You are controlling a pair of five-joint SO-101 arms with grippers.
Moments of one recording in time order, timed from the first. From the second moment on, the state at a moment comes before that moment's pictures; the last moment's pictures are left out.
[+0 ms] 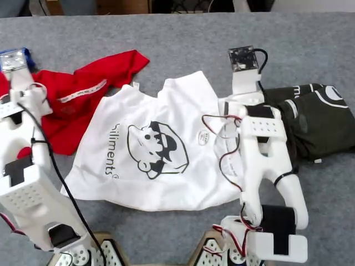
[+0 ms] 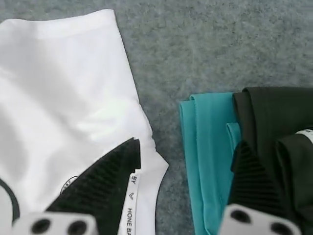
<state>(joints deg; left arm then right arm) -32.2 20.3 5.1 39.2 -3.7 4.0 -10.7 35.8 37.9 13.7</state>
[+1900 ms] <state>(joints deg) -55.6 29.1 -37.0 57.9 31.6 4.0 -10.2 39.3 29.8 13.7</state>
